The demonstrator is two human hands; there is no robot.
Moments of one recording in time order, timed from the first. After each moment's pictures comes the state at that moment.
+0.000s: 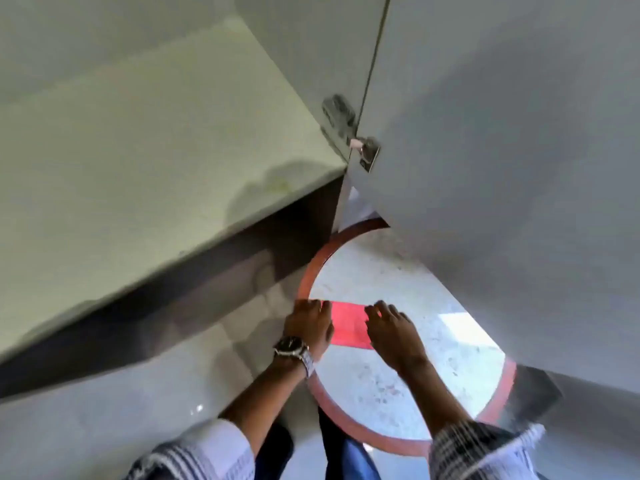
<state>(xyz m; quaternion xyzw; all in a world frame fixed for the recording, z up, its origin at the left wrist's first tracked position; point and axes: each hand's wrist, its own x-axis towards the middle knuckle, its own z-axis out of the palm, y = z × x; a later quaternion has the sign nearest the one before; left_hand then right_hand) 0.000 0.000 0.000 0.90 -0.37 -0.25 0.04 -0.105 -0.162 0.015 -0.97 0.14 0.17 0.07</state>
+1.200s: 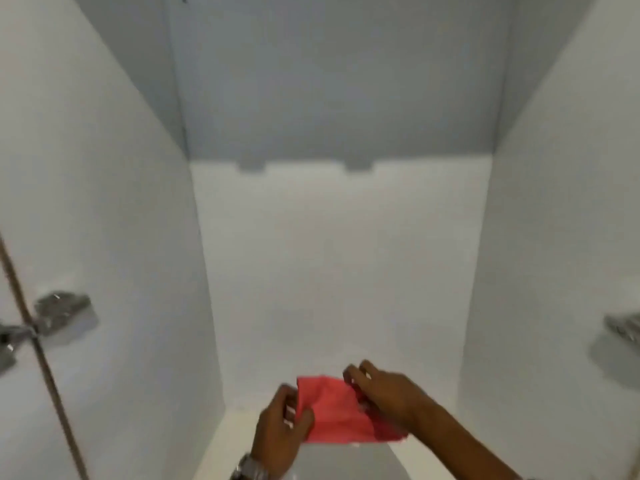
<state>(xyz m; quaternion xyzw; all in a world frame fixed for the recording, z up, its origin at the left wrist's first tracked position) 0.218 0.233 0.467 0.86 0.00 0.19 0.47 0.265 0.001 0.552 -0.95 -0.32 -0.03 0.02</state>
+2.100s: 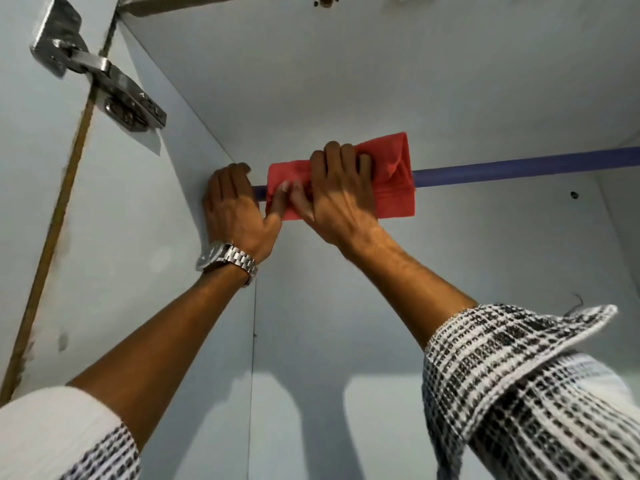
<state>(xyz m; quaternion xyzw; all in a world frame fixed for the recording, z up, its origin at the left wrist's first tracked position) 0.363 0.435 1.073 0.61 -0.03 0.78 0.12 0.369 0.280 1.096 -0.61 -0.17 -0.77 0.01</state>
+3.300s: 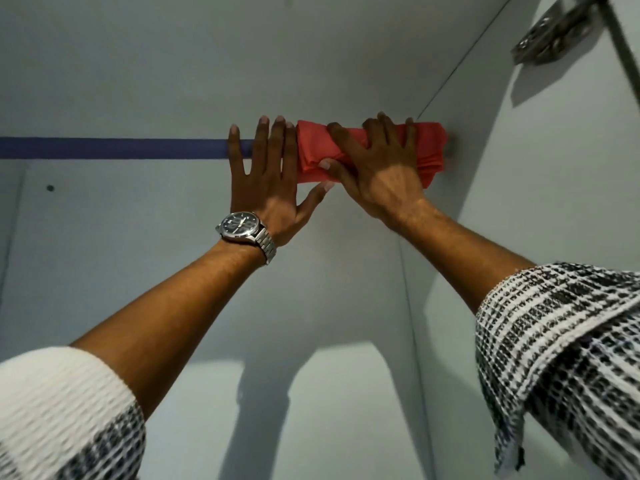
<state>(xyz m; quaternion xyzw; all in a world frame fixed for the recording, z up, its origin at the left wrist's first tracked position) 0.407 0.072 1.072 0.64 -0.13 0.75 -0.07 0.380 -0.120 1.090 -0.66 -0.06 -0.74 -0.11</state>
